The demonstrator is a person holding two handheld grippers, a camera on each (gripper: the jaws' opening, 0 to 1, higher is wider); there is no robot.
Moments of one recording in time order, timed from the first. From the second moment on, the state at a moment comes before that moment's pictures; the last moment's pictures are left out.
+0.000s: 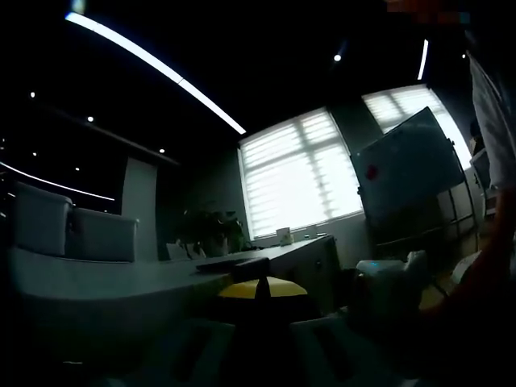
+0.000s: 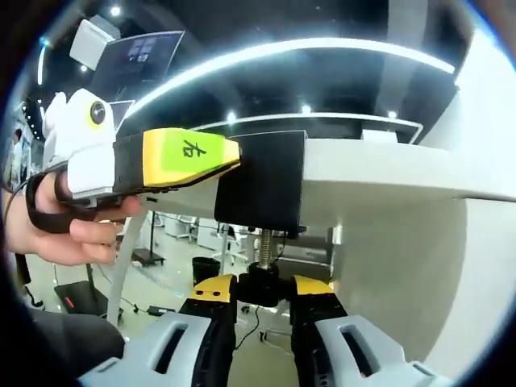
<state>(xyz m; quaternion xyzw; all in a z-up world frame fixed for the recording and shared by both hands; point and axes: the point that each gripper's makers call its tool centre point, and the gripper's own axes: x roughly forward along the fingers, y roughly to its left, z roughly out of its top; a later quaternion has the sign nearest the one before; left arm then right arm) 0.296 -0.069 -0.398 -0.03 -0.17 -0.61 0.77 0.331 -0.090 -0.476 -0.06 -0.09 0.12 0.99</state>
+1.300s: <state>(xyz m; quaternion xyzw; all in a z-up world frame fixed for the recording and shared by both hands) 0.279 -0.079 -0.403 -0.03 -0.17 -0.61 0.77 0.317 -0.102 -0.489 -0.06 -0.06 0.09 0.99</state>
